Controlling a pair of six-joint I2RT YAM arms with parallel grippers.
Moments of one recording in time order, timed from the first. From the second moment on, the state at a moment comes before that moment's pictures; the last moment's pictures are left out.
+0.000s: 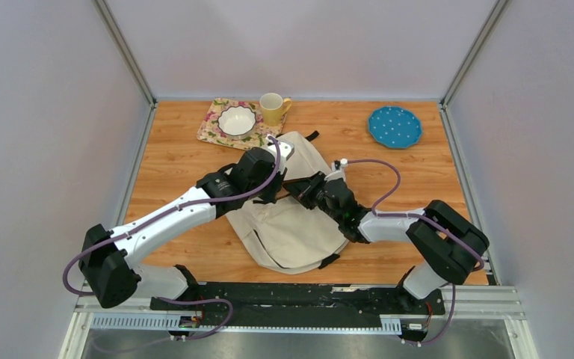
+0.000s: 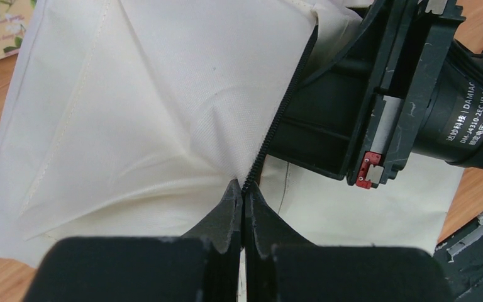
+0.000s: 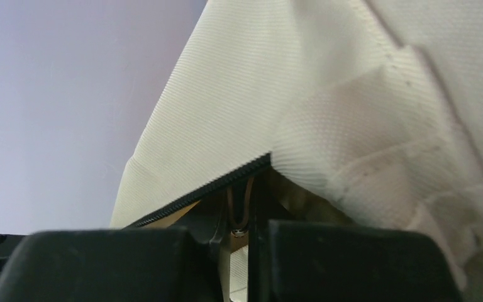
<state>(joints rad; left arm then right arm) -0.83 1.30 1.08 -0.47 -0.12 -0.18 0.80 1.55 0.56 0.75 0.11 1.35</state>
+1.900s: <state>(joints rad) -0.77 1.27 1.02 -0.42 -0.11 -0.21 0.84 1.77 0.77 0.79 0.20 1.36</state>
